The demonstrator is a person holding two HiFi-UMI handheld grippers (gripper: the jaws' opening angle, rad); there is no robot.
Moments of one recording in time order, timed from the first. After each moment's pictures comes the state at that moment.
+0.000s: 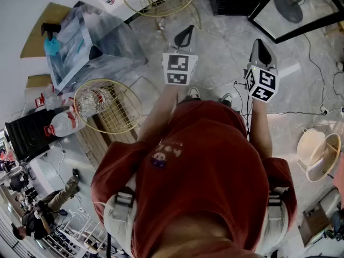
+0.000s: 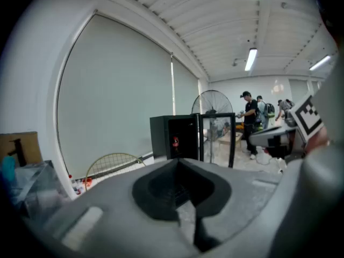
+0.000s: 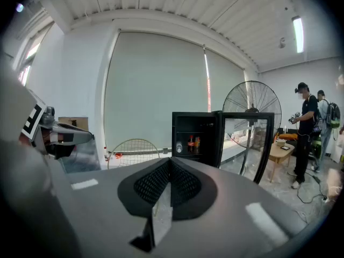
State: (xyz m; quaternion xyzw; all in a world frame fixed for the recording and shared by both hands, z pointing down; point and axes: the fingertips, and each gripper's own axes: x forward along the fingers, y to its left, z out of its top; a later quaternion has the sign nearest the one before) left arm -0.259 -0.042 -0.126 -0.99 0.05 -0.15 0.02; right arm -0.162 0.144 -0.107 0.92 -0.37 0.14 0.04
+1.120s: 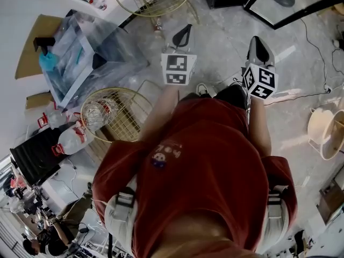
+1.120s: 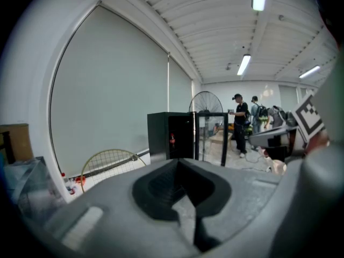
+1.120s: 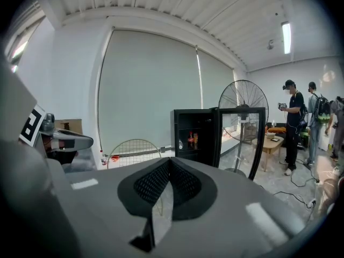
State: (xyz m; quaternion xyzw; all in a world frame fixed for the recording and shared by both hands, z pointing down) left arm -0.302 -0.106 -0.106 -0.99 0.00 -0.15 0.01; right arm -0.227 0.087 -0.095 0.93 -0.32 0.15 0.02
